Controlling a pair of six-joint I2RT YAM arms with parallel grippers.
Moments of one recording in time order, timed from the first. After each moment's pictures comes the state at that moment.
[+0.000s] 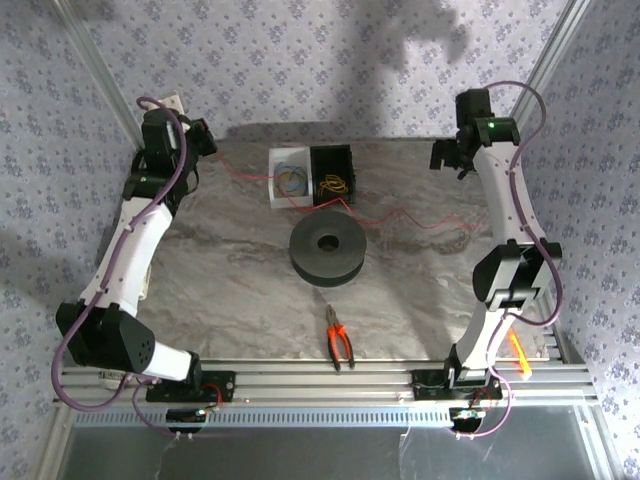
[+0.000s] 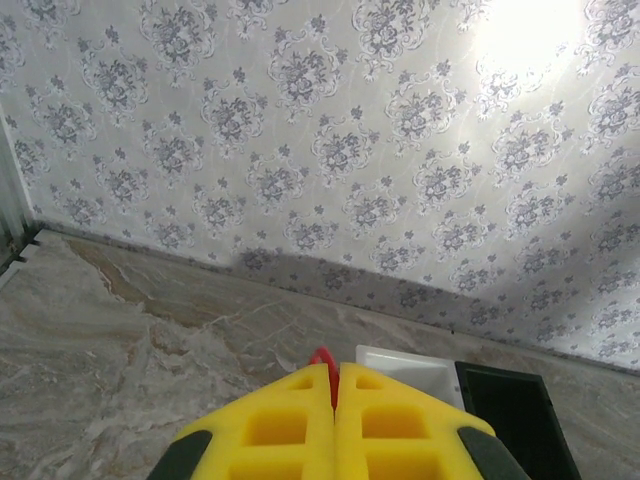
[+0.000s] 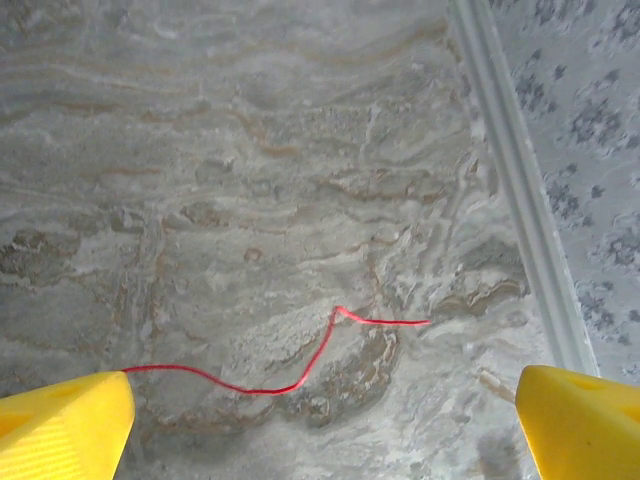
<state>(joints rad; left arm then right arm) -0.17 1.42 1.47 -0.31 -0.12 -0.39 0.05 1.82 2.01 -1.17 0.25 0.17</state>
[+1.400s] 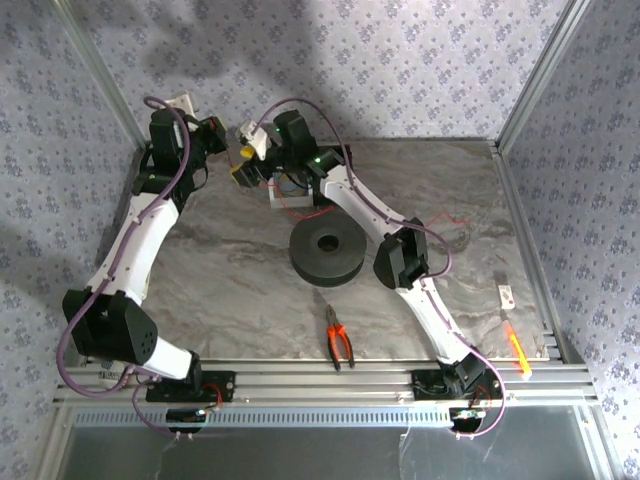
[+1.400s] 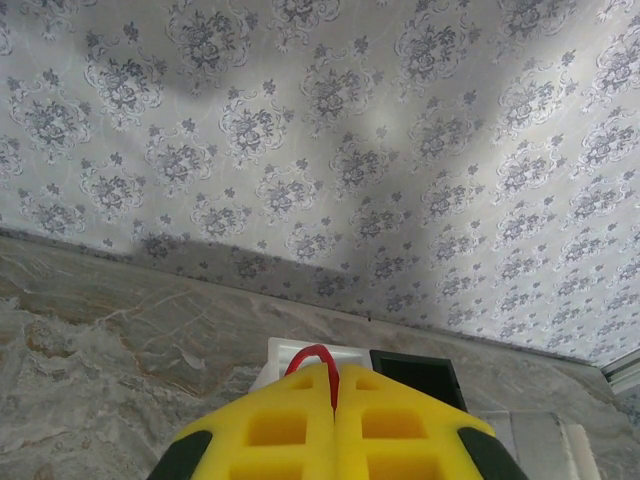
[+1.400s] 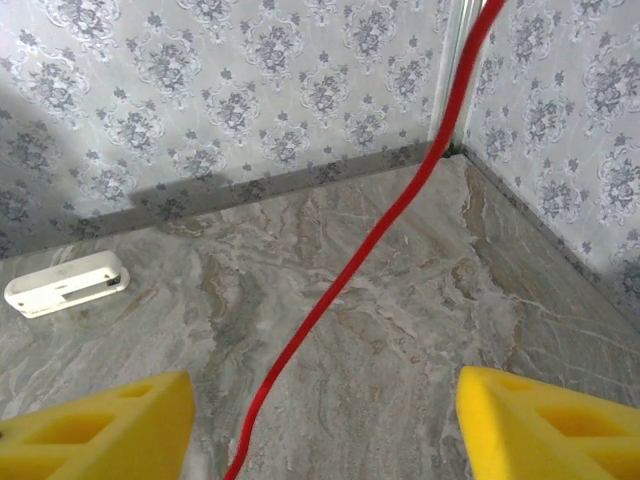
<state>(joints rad) -0.17 1.47 1.45 -0.22 0.04 -0.48 0.70 2.52 2.61 -0.47 -0.53 -0.20</state>
